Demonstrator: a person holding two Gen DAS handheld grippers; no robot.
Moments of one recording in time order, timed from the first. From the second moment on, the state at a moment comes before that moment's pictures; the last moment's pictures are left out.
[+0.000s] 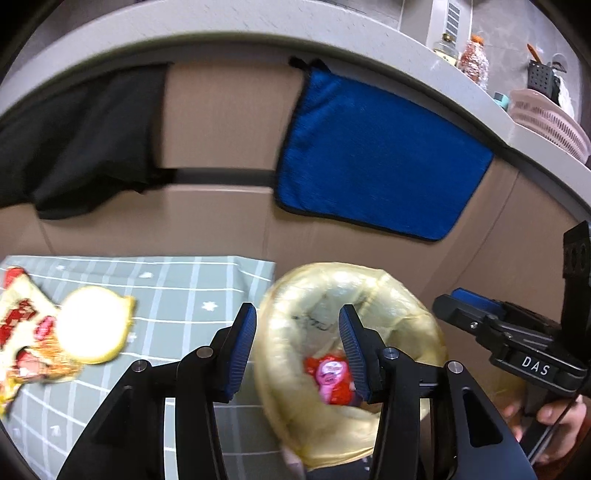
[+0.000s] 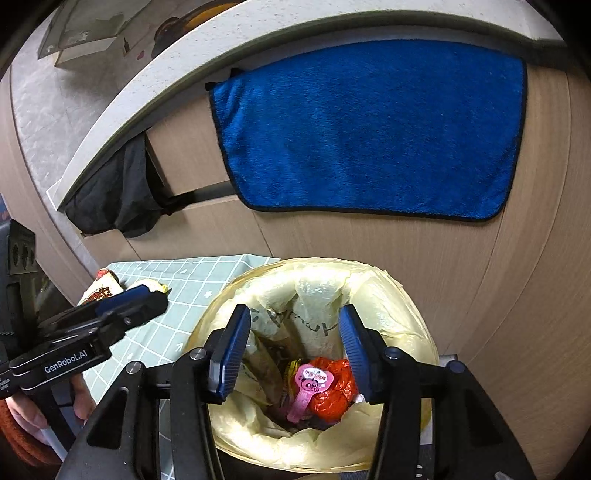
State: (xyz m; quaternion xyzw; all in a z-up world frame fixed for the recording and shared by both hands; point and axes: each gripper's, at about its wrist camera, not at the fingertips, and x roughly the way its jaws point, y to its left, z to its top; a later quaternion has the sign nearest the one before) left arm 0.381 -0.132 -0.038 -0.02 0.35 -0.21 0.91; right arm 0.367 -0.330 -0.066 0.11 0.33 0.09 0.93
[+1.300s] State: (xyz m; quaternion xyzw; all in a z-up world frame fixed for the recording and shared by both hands) left arm 0.427 0.184 -0.113 -0.30 0.39 0.00 0.87; right arm 0.453 -0.093 -0.090 0.00 0.38 0.26 0.89
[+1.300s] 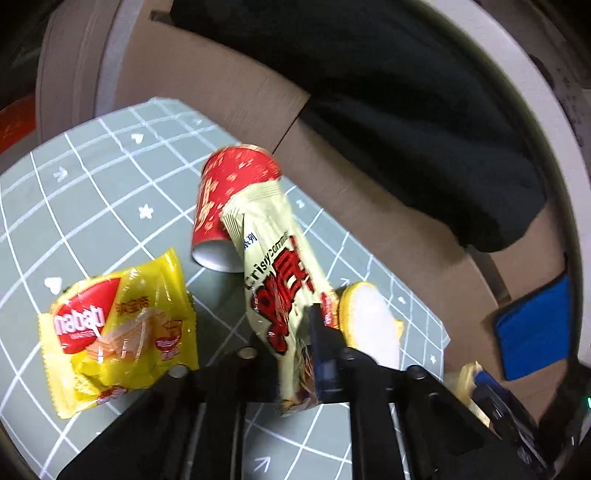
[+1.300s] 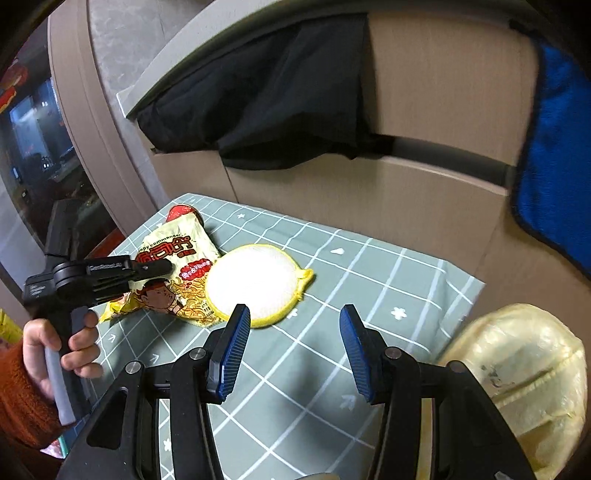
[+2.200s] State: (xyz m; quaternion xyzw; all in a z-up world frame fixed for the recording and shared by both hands) left arm 0.331 0.200 -0.079 -0.19 0.39 0.01 0.90; right arm 0.489 -0.045 -0.111 0.00 0.41 0.30 0.86
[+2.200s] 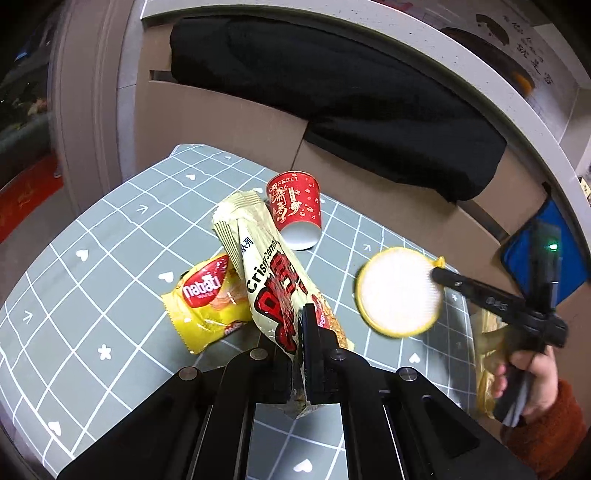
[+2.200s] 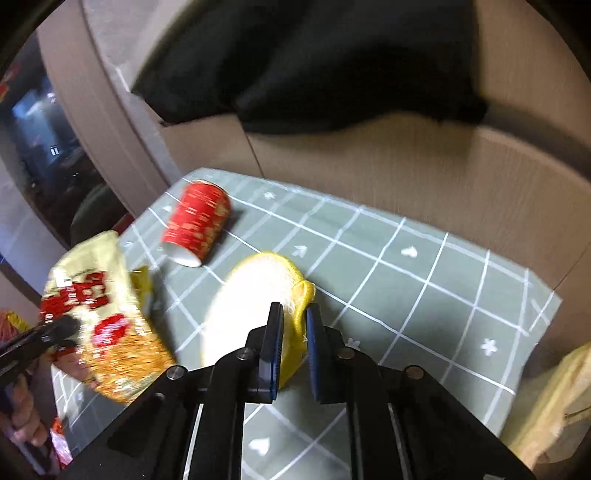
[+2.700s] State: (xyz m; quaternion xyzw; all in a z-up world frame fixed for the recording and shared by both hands) left arm 0.324 0.185 -0.075 -0.19 0.38 -0.01 0.90; right arm 0.445 -0.064 -0.066 -0.08 0.35 0.27 0.90
